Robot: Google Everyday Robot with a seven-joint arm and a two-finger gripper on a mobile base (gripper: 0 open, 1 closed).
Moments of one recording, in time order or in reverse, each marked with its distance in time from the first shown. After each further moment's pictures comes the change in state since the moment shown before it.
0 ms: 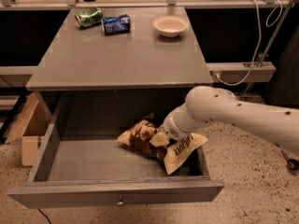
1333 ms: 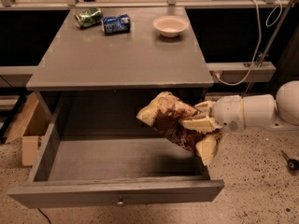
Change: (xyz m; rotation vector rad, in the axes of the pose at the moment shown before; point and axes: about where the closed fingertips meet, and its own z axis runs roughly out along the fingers) arm -0.002 -0.004 -0.162 -0.126 -0.568 -0.149
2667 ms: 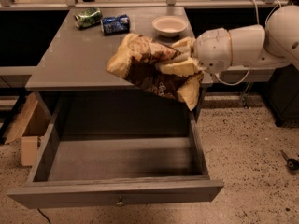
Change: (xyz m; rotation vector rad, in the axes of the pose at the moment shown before) arm -0.180 -0.016 0.008 -0.131 -0.180 -0.388
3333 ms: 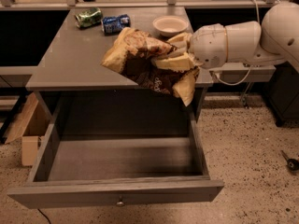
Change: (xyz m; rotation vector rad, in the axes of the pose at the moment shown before) arm -0.011 -0.010 0.008 0.012 -0.027 -0.013
